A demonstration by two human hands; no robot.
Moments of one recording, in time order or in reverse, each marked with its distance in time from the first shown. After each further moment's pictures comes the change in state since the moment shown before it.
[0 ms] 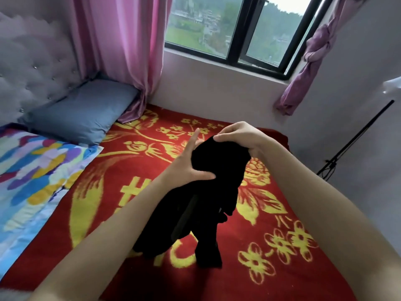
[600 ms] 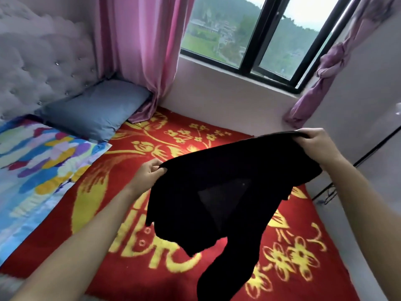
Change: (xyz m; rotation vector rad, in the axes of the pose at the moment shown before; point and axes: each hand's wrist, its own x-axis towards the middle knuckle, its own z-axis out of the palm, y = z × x) left_hand -0.043 -0.075 -0.053 -0.159 0.354 -0.246; right_hand -0.035 0.033 -0.100 -0.324 0.520 -0.158
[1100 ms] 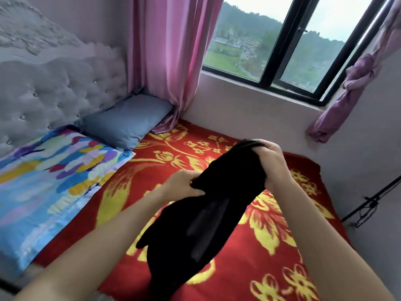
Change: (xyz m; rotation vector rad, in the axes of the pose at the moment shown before) left_hand -0.021 0.061 0.031 0.523 -0.223 0.210; right_hand -0.051 -0.080 0.095 0.763 -0.205 0.000
